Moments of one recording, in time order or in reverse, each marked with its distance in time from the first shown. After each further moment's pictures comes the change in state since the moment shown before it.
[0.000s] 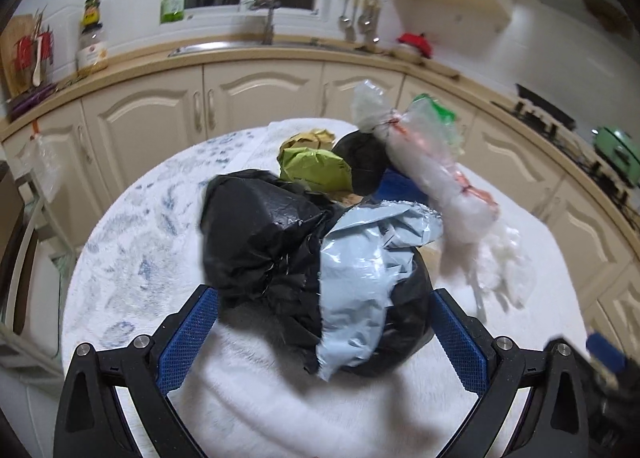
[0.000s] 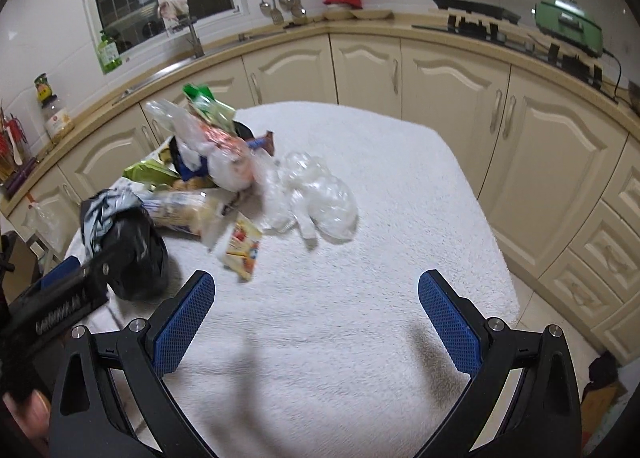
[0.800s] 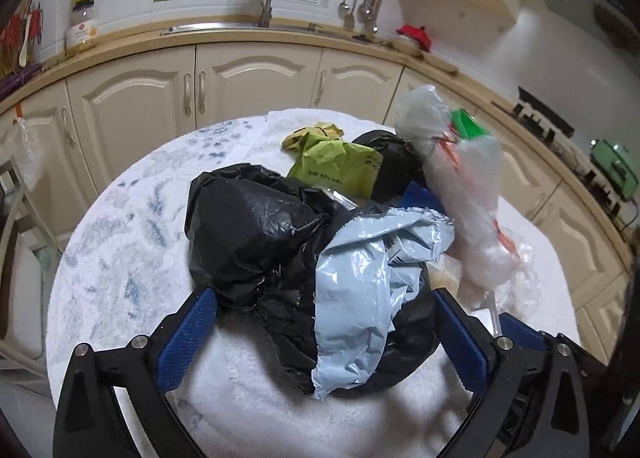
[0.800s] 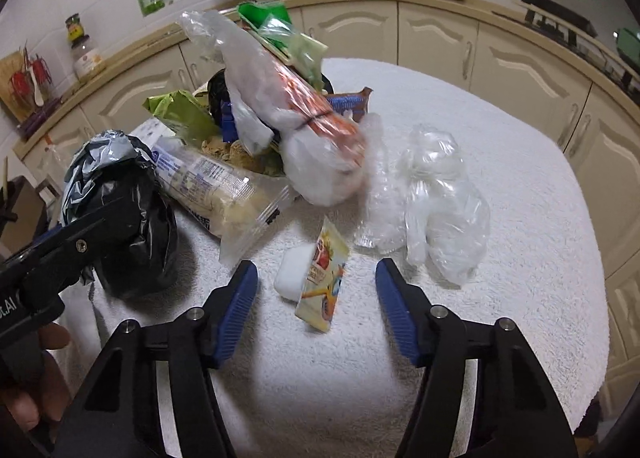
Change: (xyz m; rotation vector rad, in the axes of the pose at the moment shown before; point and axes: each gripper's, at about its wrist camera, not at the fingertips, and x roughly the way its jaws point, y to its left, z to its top) left arm 0.130 -0.038 0.092 -0.025 0.060 -0.063; right arm 0.077 0.060 0.015 -0.173 0.112 0.101
